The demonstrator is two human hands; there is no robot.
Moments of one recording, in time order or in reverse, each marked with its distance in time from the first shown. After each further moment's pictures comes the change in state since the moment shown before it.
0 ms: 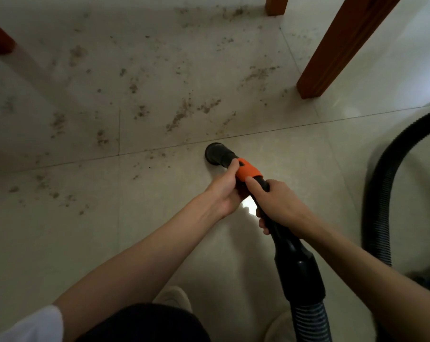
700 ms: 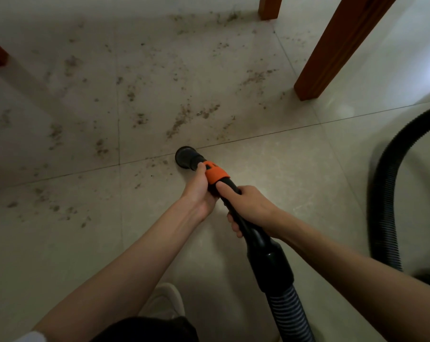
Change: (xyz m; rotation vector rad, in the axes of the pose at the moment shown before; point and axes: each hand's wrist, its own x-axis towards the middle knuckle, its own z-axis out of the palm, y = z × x) left_hand 0.009 0.028 -0.043 -0.089 0.159 0.092; right_hand 0.011 -0.020 0.040 0.212 -0.207 -0.013
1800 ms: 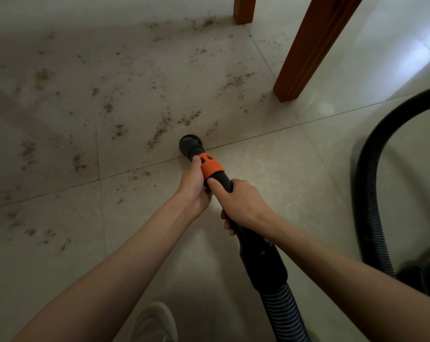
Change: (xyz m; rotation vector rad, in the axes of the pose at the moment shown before) left_hand 0.019 0.005 0.030 0.097 -0.075 0.034; right_hand 0.003 -0.011 -0.011 -0.090 0.236 -0.089
